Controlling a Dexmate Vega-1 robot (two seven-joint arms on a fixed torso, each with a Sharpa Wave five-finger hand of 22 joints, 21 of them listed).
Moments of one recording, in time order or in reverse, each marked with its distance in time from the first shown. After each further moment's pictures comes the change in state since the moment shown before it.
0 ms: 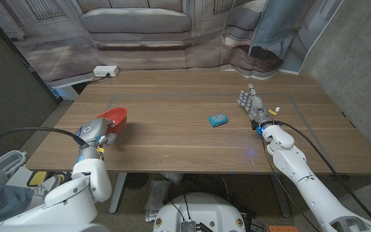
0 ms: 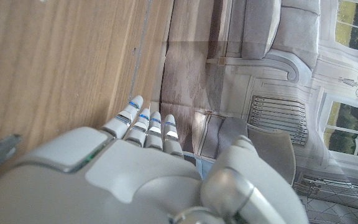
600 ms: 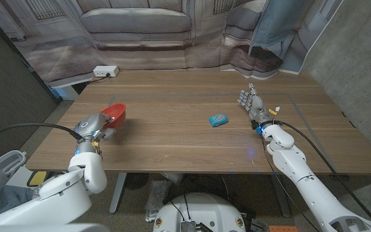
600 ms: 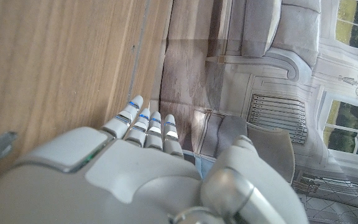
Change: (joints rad) left arm 0.024 -0.004 -0.103 0.077 -0.027 -0.147 -0.051; left_hand 0.000 0.000 0.000 0.000 0.004 0.009 0.002 0.000 0.000 0.000 0.000 -0.001 0.015 0.003 -0.003 -0.006 0.010 -0.011 0.000 0.011 -0.005; right arm 0.002 0.001 0.001 -0.003 -0.002 0.000 -0.009; right_hand 0.000 0.000 -0.003 -0.003 0.000 0.000 0.000 0.000 0.000 0.000 0.000 0.000 0.000 0.000 0.000 0.000 0.000 0.004 0.004 0.000 0.000
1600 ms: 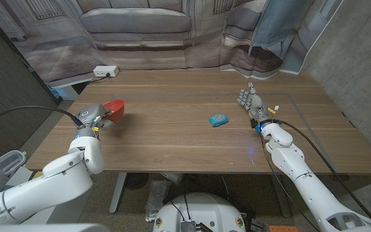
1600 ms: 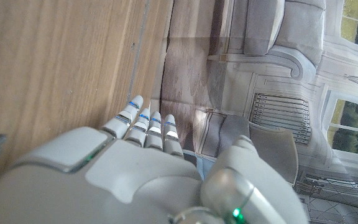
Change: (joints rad) left arm -0.179 0.062 0.070 0.034 -0.022 0.096 -0.128; left_hand 0.003 -0.003 0.000 0.000 -0.002 0.009 -0.002 0.000 0.000 0.011 -0.001 -0.007 0.027 0.007 -0.003 0.000 0.017 -0.011 0.000 0.026 -0.009; right arm 0.023 0.013 0.001 0.030 -0.008 -0.003 0.001; right_hand -0.004 0.004 -0.003 -0.003 0.000 0.000 0.000 0.000 0.000 0.000 0.000 0.000 0.000 0.000 0.000 0.000 0.000 0.000 0.000 0.000 0.000
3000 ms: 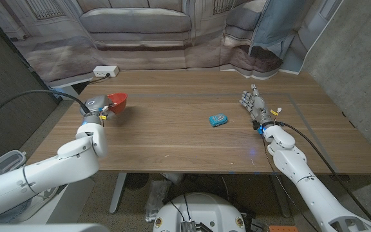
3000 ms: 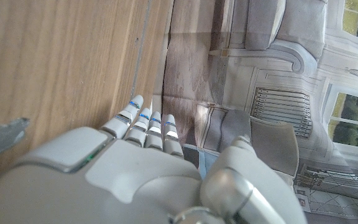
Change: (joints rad) left arm -0.303 0.033 0.258 0.138 0.072 -0.024 -0.087; left_hand 0.007 -0.007 -0.004 0.004 0.002 0.017 0.004 -0.002 0.000 0.011 0.000 -0.008 0.012 0.002 0.001 -0.007 0.023 -0.017 0.002 0.026 -0.014; right arm -0.025 -0.004 0.018 -0.011 0.013 0.010 0.000; right_hand -0.009 0.009 0.000 0.000 0.000 0.000 0.000 0.000 0.000 0.000 0.000 0.000 0.000 0.004 0.004 0.000 0.000 0.005 -0.005 -0.008 0.000
